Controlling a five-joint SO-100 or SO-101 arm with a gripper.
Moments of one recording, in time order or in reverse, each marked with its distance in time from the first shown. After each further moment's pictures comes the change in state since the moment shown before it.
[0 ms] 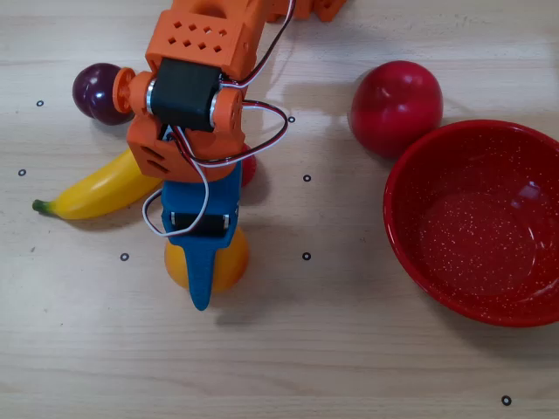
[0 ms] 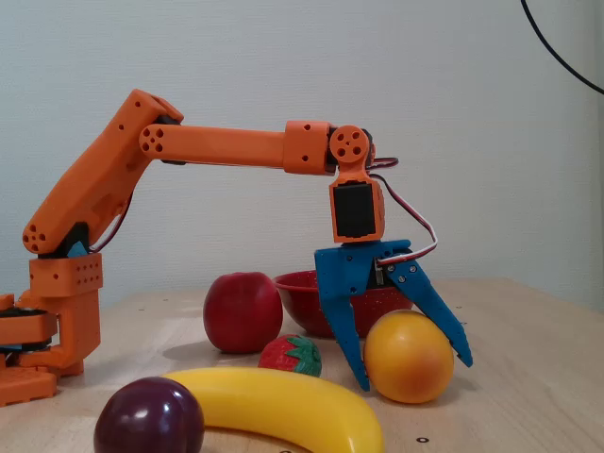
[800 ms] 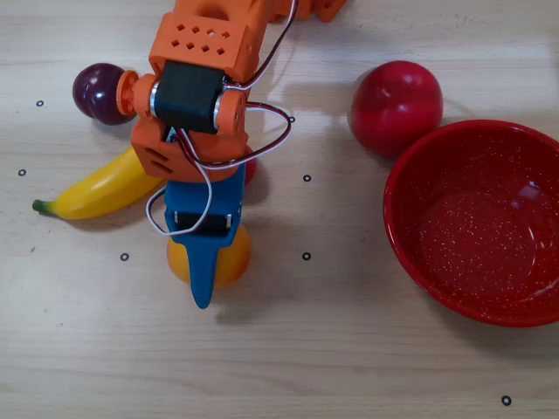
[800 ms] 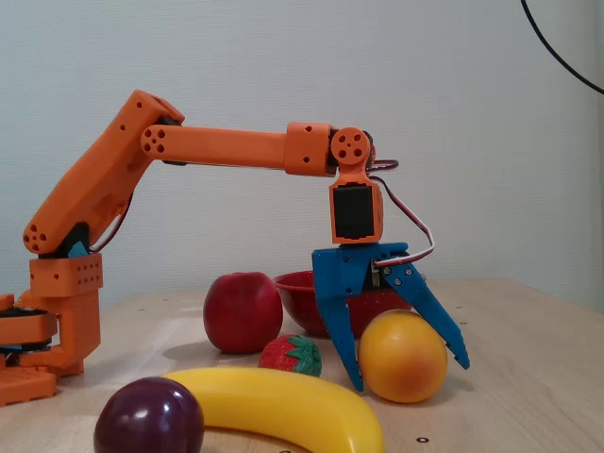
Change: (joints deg) arm 0.4 -0.1 0.0 1.7 -1.7
